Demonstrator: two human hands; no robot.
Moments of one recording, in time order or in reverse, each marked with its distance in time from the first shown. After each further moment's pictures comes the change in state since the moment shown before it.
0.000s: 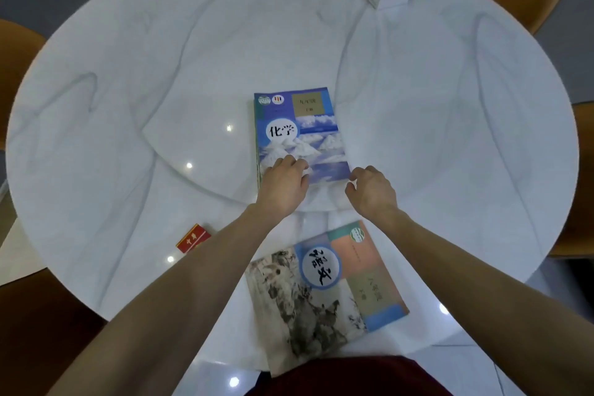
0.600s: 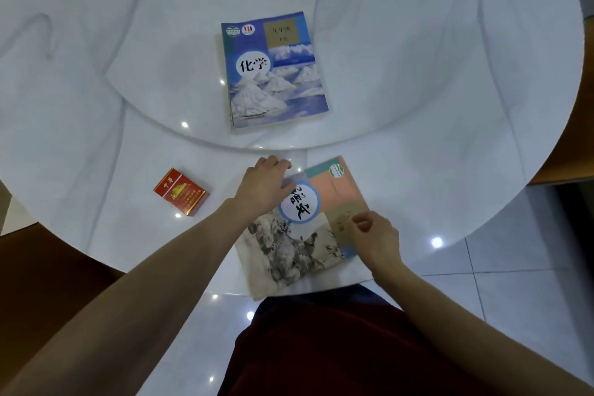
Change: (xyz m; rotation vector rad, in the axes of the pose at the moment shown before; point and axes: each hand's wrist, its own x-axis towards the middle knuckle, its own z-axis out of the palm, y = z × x) left_hand -0.080 0.009 0.056 0.062 -0.334 -0.011; right_hand -0.172 0.067 0.050 0.636 -0.139 0.499
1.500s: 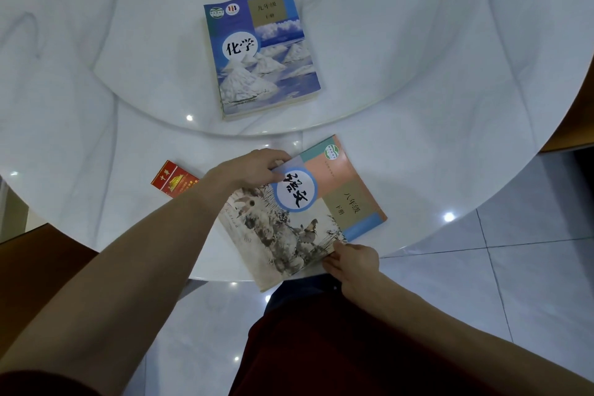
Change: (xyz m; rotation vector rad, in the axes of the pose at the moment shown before) left_hand 0.009 -0.010 -0.022 -0.355 -0.441 -0.040; right_hand -0.037 0.020 0.043 0.809 -0.093 0.800
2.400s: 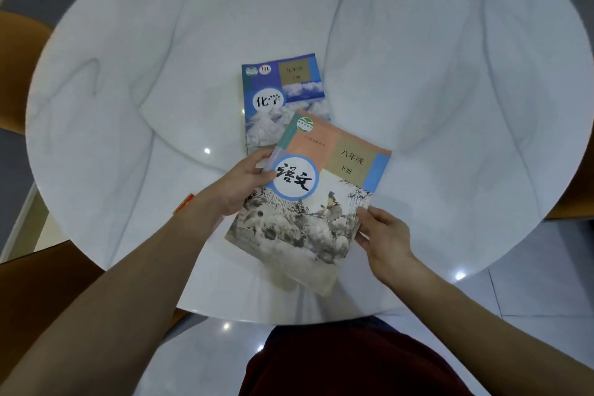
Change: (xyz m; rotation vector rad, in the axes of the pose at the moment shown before) left_hand -0.039 0.003 -0.041 -0.785 0.311 0.133; right_hand -0.048 -0.103 0.016 -0.009 -0.293 -0.527
